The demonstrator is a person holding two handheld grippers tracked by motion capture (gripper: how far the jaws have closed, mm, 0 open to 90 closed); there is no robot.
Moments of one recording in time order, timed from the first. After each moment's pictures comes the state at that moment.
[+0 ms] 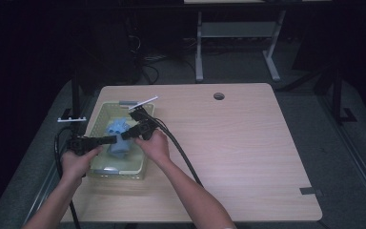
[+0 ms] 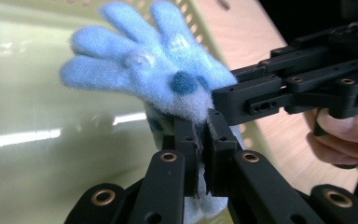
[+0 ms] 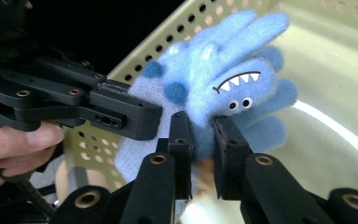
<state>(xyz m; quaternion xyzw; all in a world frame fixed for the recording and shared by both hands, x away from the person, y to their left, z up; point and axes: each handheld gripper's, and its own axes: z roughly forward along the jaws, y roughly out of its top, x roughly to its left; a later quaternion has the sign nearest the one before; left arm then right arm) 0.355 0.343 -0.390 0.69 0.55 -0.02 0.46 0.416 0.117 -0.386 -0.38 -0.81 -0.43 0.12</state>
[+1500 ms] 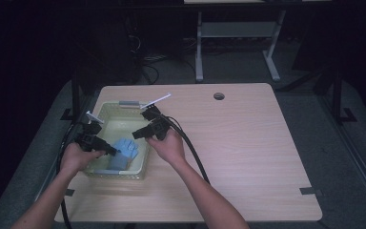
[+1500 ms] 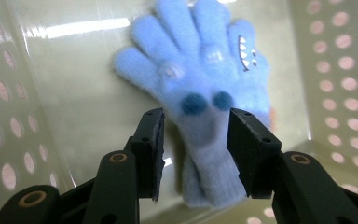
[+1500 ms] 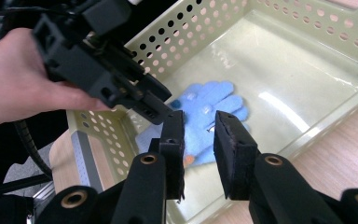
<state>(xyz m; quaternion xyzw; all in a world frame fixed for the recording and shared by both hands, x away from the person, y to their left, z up) 0.395 0.333 -0.409 0.79 0.59 -0.06 0.19 0.400 0.075 -0.363 -0.37 -0.83 -0.42 0.07</state>
